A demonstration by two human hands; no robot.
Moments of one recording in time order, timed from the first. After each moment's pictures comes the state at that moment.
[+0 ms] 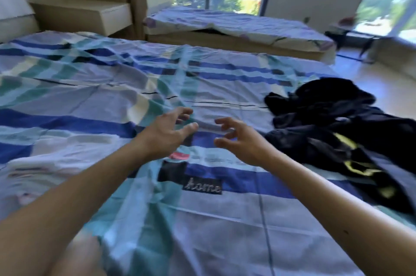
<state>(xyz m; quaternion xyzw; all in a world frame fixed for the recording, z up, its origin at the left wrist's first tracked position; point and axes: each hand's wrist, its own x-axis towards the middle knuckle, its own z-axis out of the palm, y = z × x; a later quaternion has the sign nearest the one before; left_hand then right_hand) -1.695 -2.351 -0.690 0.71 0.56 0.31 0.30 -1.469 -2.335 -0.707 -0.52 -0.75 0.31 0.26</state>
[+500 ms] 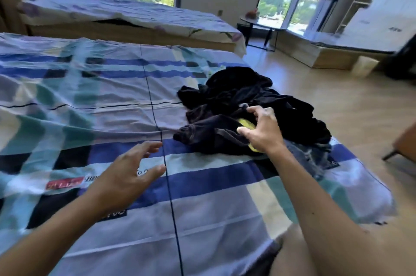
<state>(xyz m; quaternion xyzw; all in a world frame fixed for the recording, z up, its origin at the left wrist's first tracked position) -1.568 -2.364 -0.727 0.78 0.46 0.25 0.33 -1.223 -2.347 -0.712 -0.77 -0.55 0.04 0.31</state>
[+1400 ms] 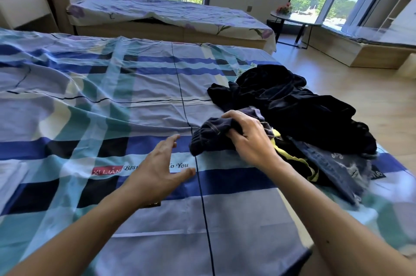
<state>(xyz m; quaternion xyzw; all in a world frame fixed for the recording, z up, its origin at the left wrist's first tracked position) -1.575 -2.366 -0.736 0.76 0.52 0.22 0.31 -1.335 -2.351 -0.706 -0.56 -0.73 0.11 0.38</state>
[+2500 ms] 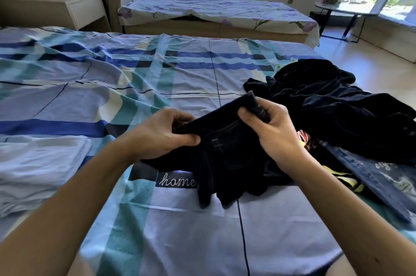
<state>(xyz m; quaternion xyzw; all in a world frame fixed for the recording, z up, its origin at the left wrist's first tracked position) -1.636 -2.368 -0.662 0.75 0.46 0.23 0.43 -1.393 -2.380 -0.681 -0.42 -0.59 0.41 0.55</state>
